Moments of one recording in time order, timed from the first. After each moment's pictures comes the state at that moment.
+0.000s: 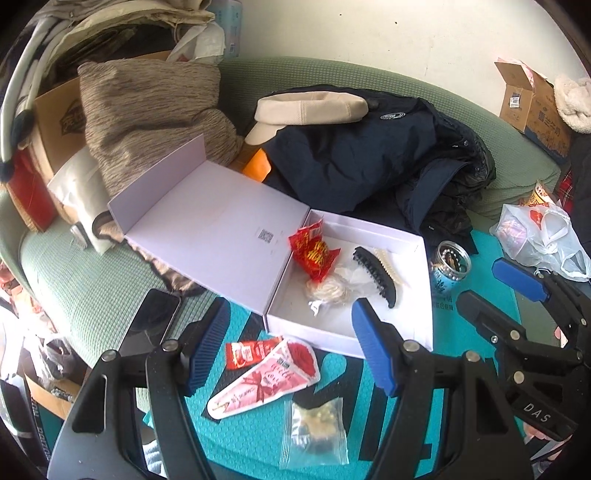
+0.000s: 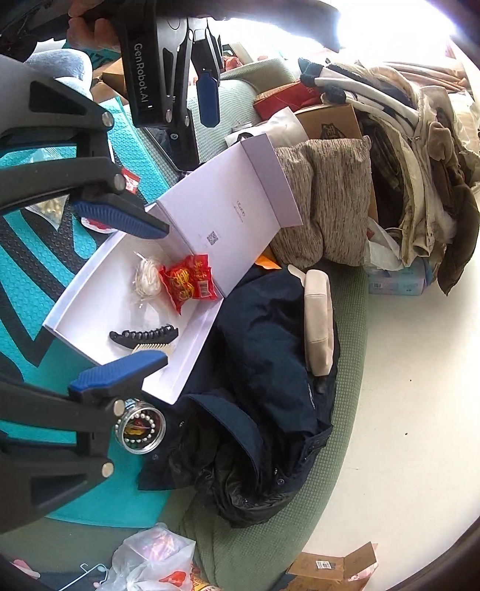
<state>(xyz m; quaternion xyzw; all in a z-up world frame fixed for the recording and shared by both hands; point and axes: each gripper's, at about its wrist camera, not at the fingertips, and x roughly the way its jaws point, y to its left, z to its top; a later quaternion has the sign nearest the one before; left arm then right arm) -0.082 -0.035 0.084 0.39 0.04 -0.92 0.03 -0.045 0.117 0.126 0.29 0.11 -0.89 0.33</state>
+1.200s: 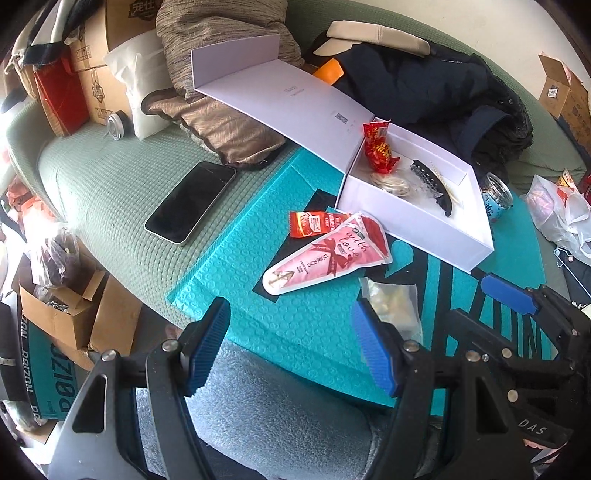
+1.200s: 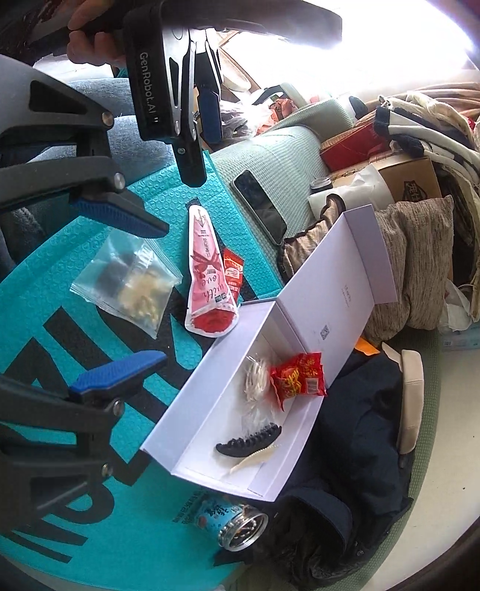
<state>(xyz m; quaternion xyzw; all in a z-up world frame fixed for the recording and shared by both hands) 0.021 -0.102 -0.026 0.47 0.10 -0.87 0.08 0.039 0.074 0.029 0.40 0.12 -0.82 0.40</state>
